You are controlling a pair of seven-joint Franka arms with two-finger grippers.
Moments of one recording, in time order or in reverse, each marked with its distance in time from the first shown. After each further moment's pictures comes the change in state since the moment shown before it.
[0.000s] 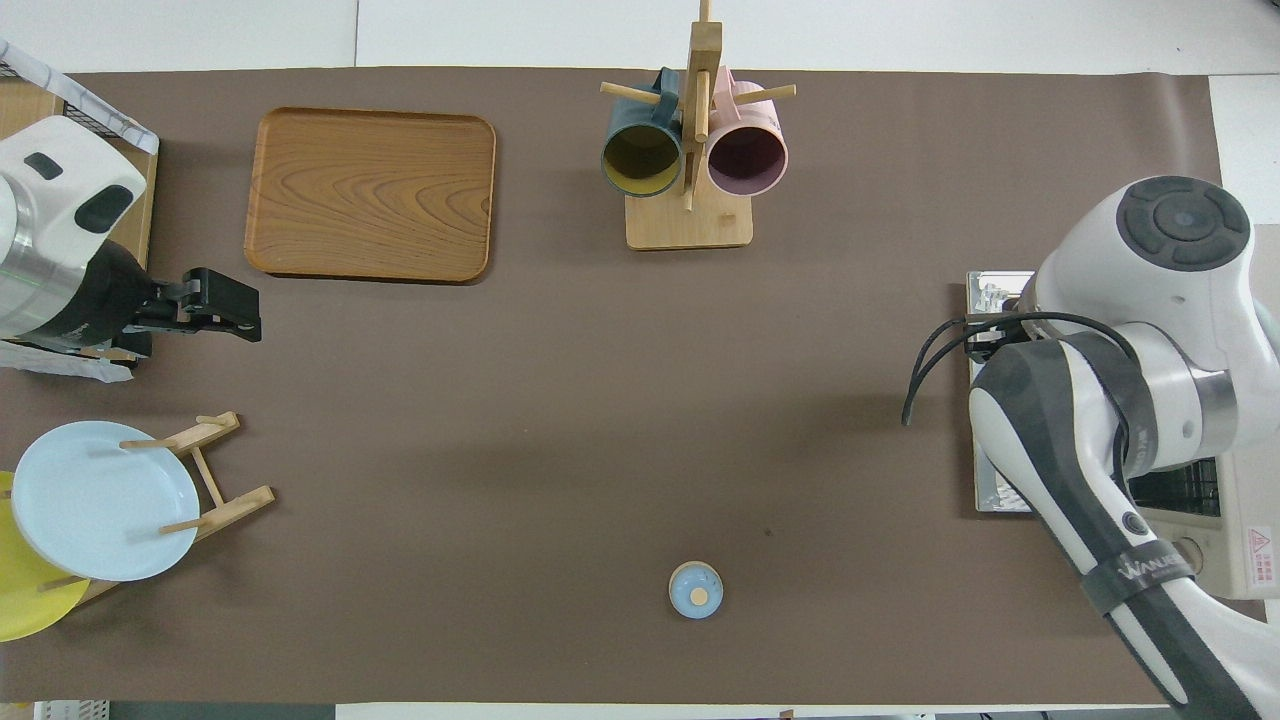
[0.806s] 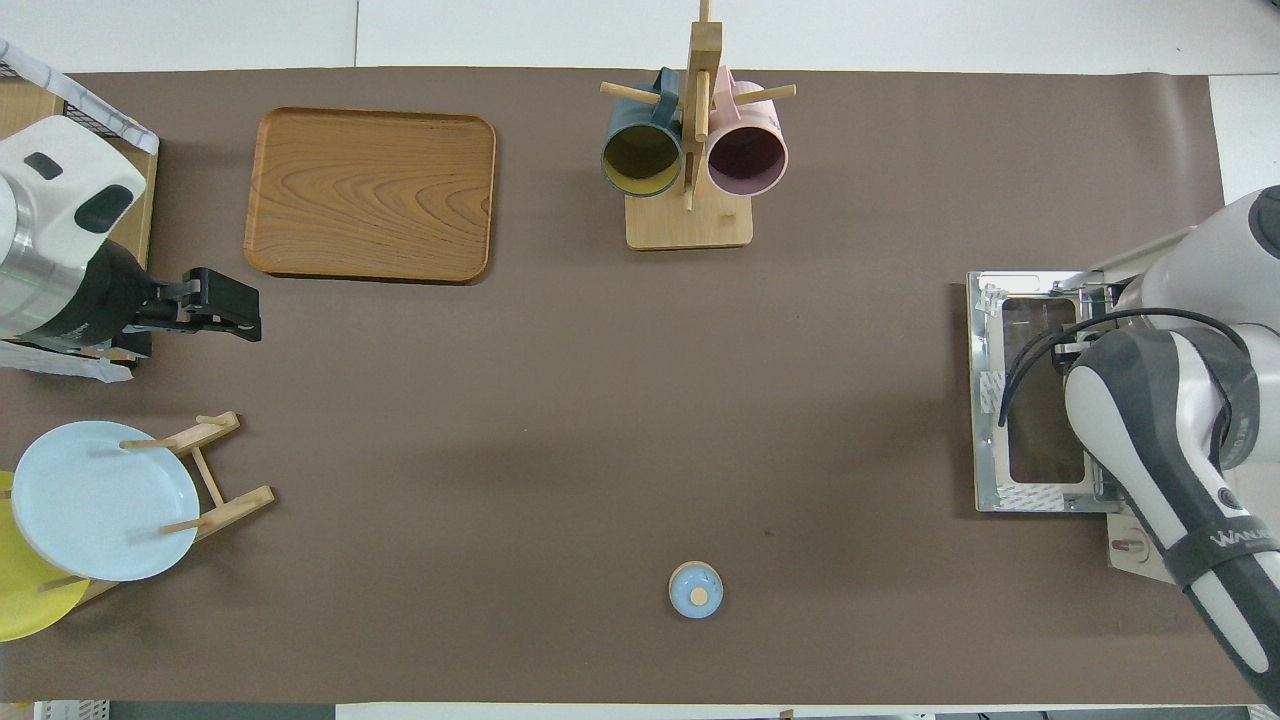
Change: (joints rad) left arm 0.000 0.000 0.000 0.000 0.000 0.000 0.000; right arm -0.137 0.001 0.000 -0.047 -0.003 0.065 -0.164
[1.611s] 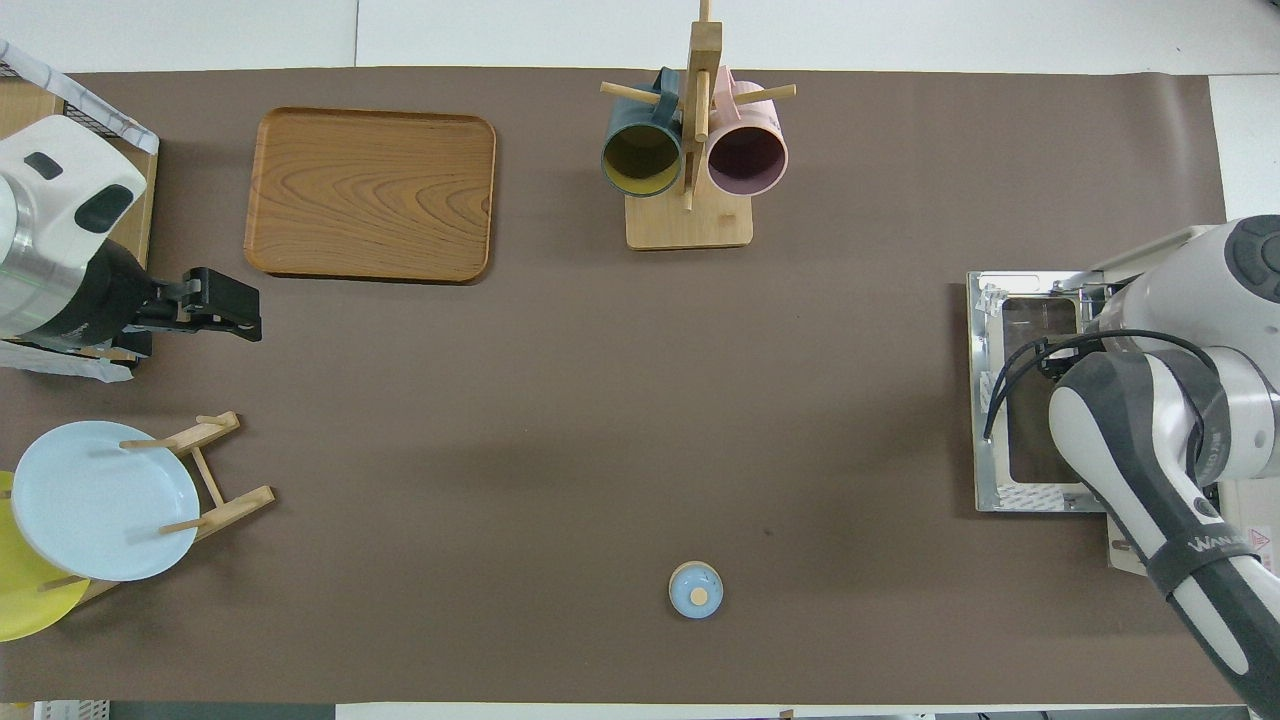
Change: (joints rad) left arm 0.000 -0.001 -0.001 0.001 0.000 0.000 0.000; right arm -0.005 -0.004 -0.001 -0.071 0.000 0.103 -0.001
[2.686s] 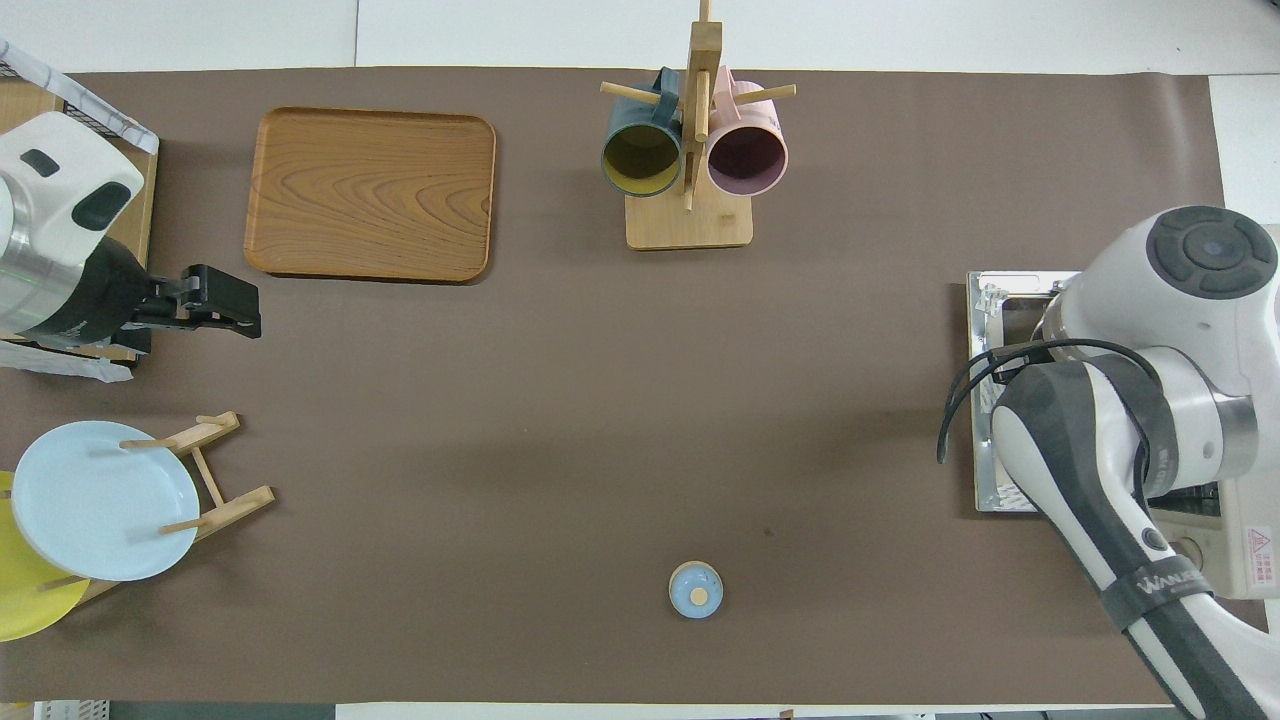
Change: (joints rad) left arm 0.000 0.000 -0.001 0.003 0.000 0.006 0.000; right arm 0.113 -0.029 0.054 0.073 0.002 -0.168 -0.011
